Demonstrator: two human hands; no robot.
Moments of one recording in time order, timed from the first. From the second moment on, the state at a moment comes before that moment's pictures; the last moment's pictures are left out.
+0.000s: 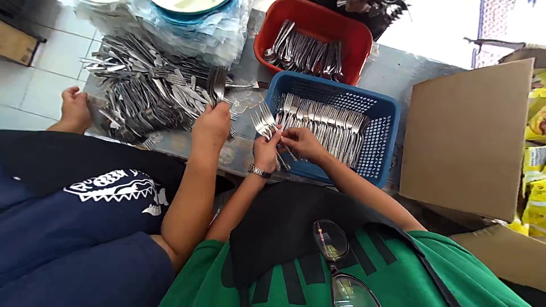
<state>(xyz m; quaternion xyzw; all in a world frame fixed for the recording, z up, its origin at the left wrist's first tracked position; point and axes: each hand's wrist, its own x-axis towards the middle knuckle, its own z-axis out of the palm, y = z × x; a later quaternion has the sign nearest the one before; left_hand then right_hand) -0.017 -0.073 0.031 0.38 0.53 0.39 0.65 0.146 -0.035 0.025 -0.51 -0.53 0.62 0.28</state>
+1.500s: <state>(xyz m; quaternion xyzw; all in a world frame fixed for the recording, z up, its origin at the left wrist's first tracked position) 0.153 -0.170 0.065 0.46 0.49 0.29 0.68 0.342 -0.153 0.049 -0.50 -0.44 0.57 0.48</state>
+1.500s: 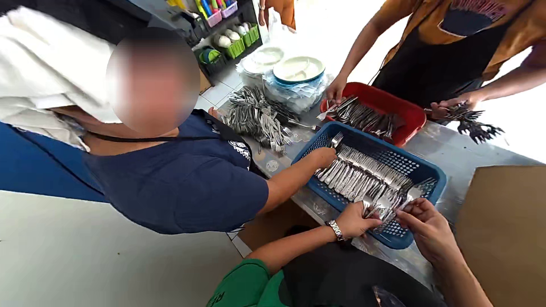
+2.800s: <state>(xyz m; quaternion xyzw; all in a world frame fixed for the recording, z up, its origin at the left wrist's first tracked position) 0.176 -0.101 0.044 0.33 0.61 0.36 0.63 0.369 -0.021 0.024 -0.68 -0.72 0.12 -0.09</state>
